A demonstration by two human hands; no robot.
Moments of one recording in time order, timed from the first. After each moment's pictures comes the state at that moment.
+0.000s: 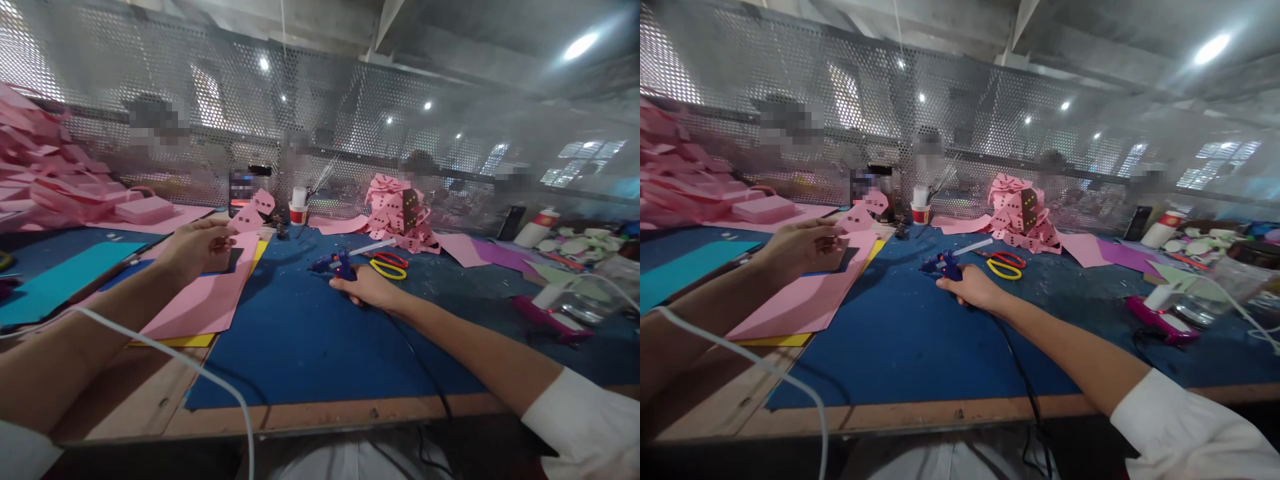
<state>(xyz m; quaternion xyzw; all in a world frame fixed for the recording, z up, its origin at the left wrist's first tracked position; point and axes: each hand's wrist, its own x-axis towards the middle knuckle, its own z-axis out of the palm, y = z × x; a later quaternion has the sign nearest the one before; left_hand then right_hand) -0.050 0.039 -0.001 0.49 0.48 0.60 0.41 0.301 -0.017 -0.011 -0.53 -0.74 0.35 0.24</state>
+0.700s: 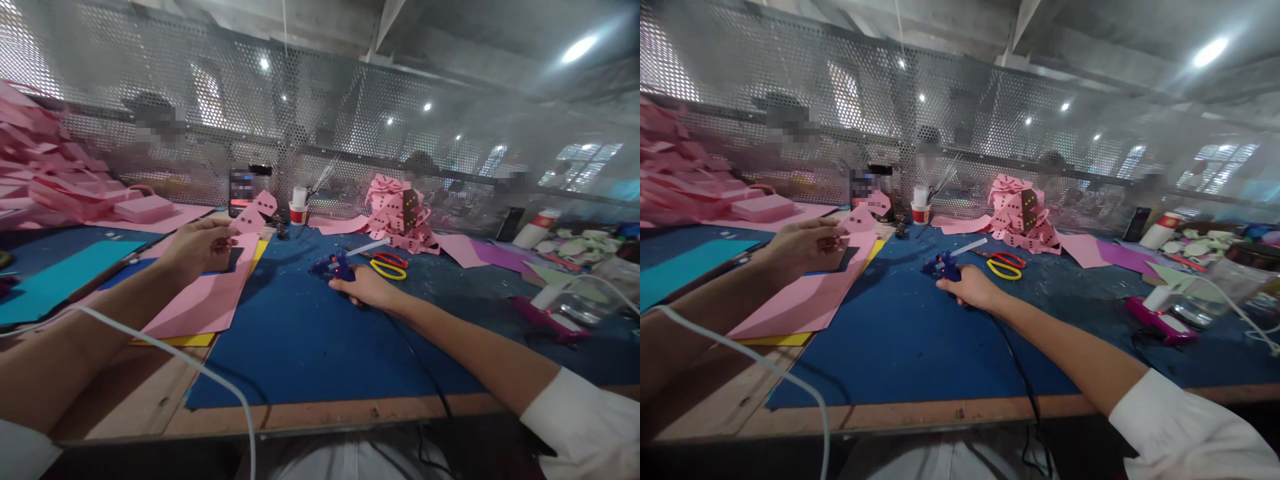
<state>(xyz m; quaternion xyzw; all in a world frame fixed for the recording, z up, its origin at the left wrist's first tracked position) -0.047 0.038 0.000 0.49 0.48 0.60 0.42 0.299 -0.013 -0.013 -0.54 -0.74 0.34 0.22</state>
